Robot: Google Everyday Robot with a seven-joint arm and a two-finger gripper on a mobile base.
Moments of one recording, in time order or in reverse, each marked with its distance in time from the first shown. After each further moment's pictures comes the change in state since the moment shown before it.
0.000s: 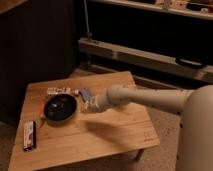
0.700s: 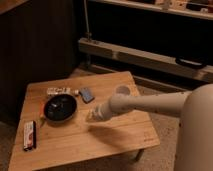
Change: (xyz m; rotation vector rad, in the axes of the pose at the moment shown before) arm 0.018 0.013 0.057 0.054 0.060 -0.011
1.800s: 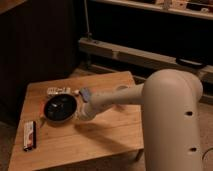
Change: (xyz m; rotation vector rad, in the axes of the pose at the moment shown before) arm -0.002 0.022 0.049 0.034 0.062 0.000
